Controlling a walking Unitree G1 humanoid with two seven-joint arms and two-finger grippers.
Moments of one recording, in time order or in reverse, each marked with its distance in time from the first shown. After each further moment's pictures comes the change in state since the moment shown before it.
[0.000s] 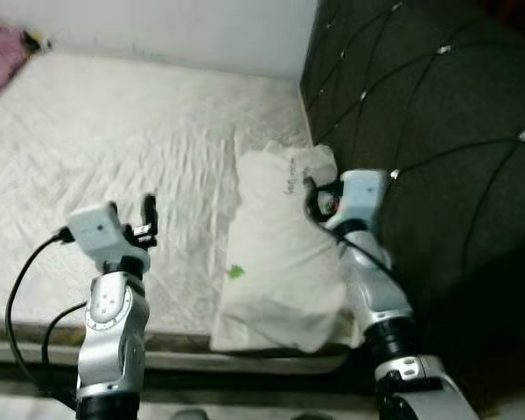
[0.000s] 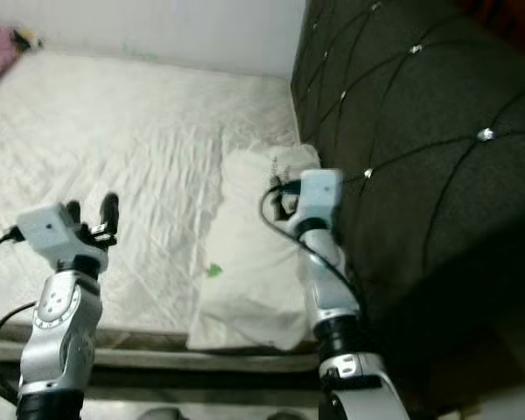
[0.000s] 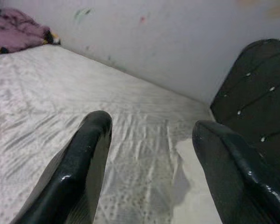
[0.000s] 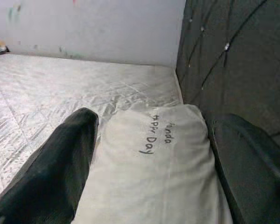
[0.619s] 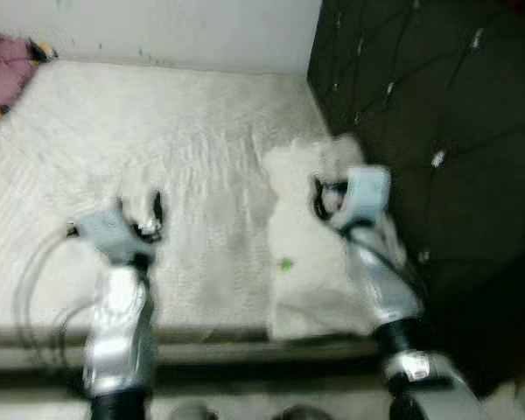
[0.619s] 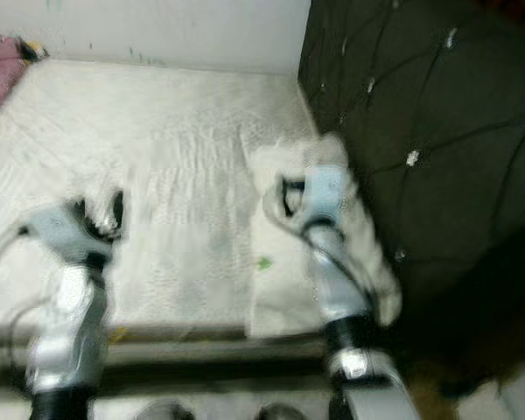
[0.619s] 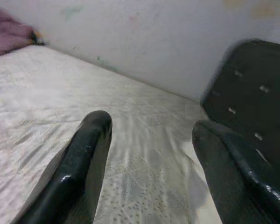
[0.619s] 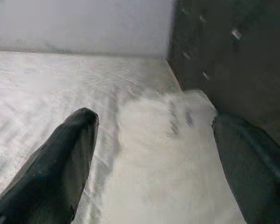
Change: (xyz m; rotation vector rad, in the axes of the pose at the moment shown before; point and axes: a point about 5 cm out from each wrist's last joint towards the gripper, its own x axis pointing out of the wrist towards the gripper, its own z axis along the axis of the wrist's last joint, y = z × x) left arm 0.000 -0.013 -0.005 -0.021 0.019 -0.036; right arm -0.003 -0.019 -0.009 -0.019 0.045 -0.050
